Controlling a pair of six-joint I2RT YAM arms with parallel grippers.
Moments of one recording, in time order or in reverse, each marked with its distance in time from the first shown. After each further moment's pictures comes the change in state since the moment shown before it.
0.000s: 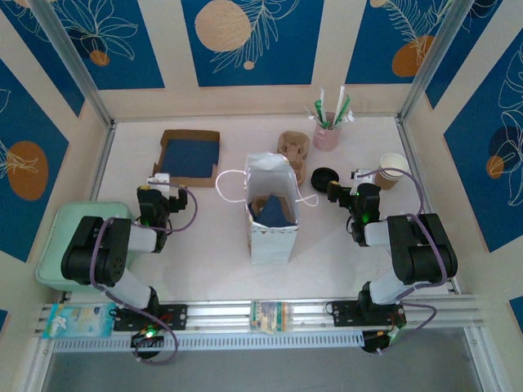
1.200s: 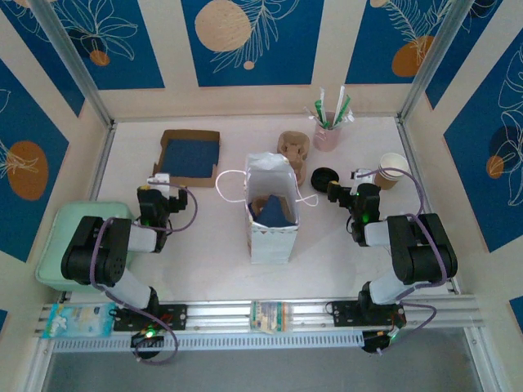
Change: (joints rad) left arm 0.000 0.000 0.000 -0.007 0.004 0.000; right arm 0.000 0.000 0.000 0.000 0.000 0.000
